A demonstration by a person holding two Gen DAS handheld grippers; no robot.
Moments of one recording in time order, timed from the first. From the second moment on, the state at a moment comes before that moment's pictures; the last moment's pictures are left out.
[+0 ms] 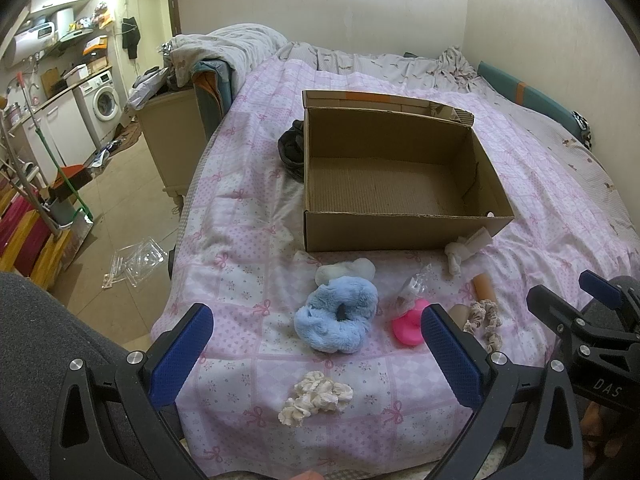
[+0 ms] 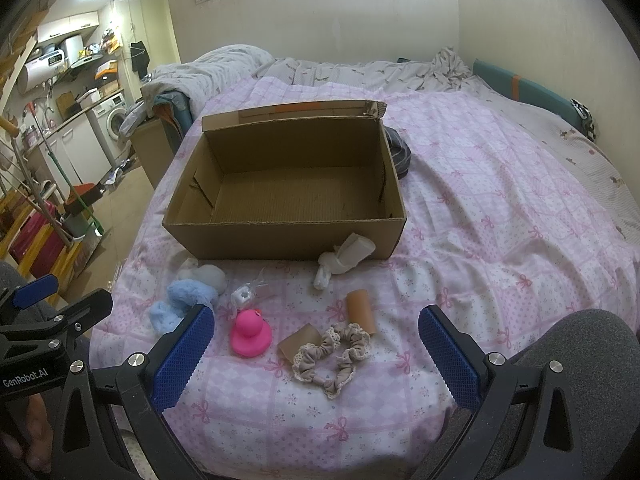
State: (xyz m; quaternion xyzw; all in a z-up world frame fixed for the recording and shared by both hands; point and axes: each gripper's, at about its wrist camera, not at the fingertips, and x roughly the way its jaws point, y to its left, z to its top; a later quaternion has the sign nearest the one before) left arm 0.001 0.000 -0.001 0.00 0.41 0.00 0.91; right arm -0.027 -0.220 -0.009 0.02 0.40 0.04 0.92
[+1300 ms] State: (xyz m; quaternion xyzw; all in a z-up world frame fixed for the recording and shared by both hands) left arm 0.021 0.017 -0.004 -0.04 0.49 0.00 0.87; right arm -0.003 -0.235 -0.001 0.05 0.42 0.05 0.91
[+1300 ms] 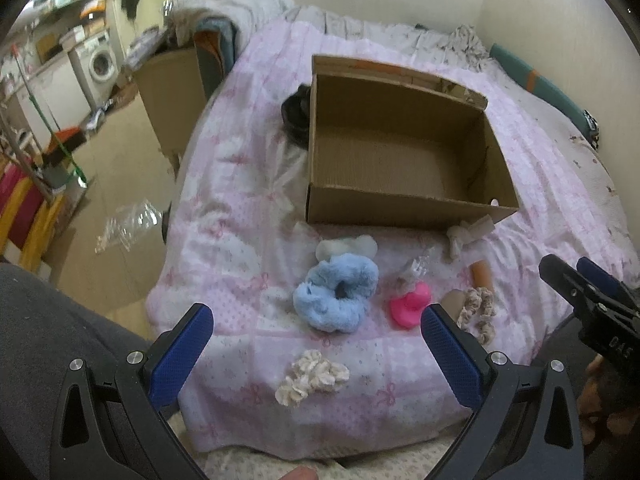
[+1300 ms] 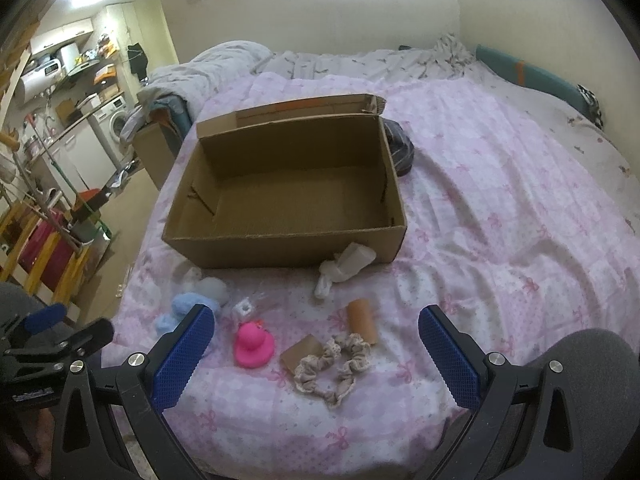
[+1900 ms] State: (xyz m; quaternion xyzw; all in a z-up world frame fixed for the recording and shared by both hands) left arm 0.053 0.033 -0.115 -0.11 0.70 0.01 0.71; right arm 0.010 -0.249 -0.023 0.09 0.45 0.05 0.89
